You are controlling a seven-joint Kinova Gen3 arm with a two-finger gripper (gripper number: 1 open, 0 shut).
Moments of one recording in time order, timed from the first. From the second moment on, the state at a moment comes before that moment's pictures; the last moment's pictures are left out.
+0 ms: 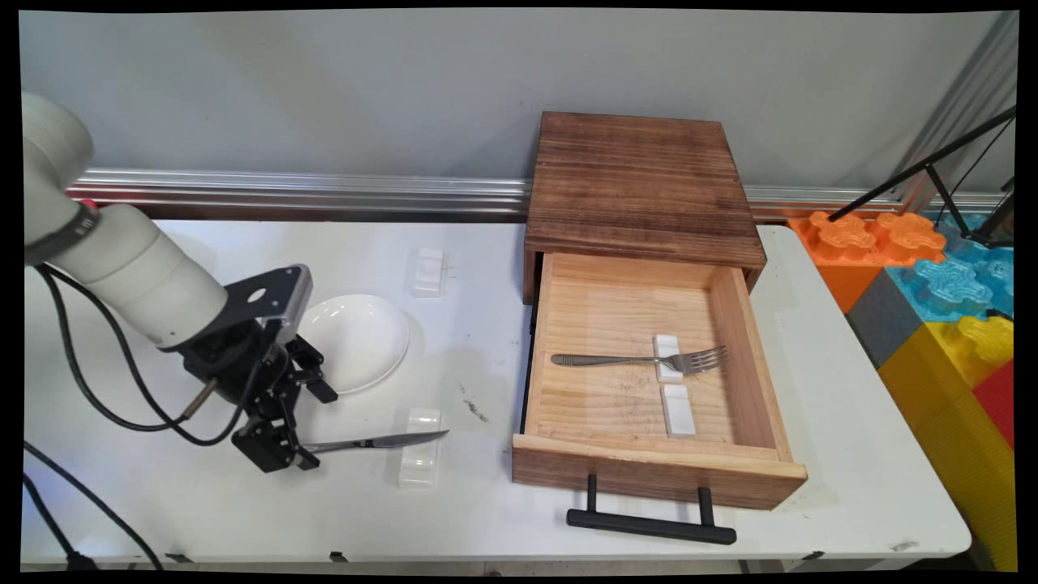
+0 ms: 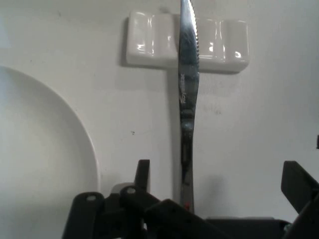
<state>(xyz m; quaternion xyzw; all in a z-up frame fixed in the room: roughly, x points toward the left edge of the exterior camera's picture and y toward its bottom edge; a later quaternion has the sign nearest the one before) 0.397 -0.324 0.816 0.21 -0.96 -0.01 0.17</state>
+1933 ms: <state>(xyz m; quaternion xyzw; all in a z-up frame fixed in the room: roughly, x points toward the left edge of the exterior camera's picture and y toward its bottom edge) 0.376 -0.345 0.771 0.21 -0.97 -0.01 0.15</state>
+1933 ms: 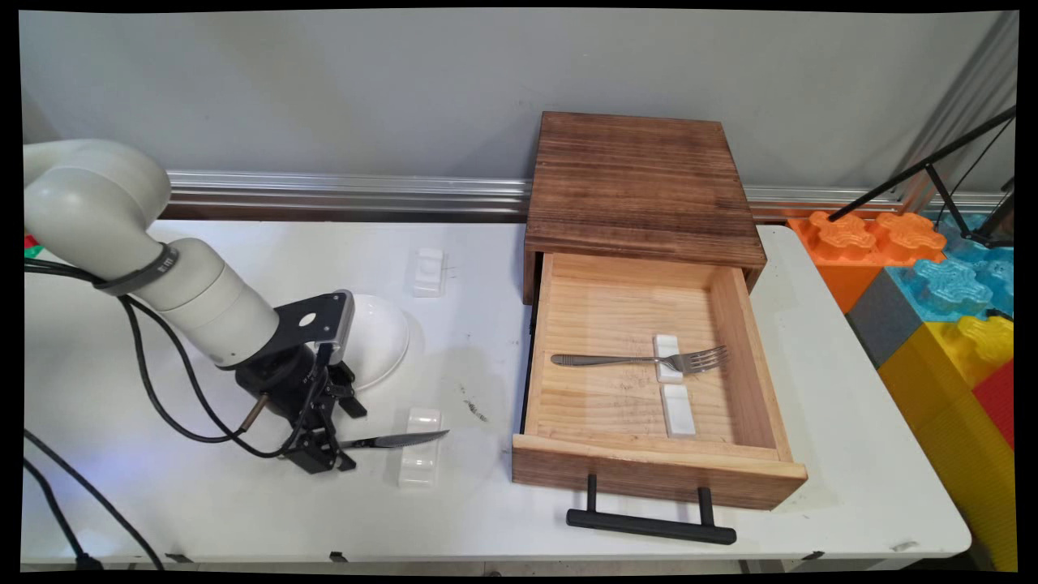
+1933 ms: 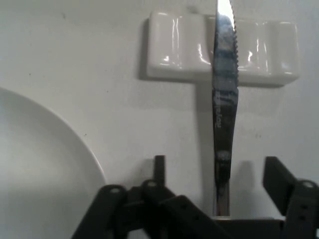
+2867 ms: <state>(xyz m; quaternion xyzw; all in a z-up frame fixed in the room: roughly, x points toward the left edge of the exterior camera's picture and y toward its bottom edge) 0.380 -0.344 0.779 0.20 -0.97 -0.02 0.15</state>
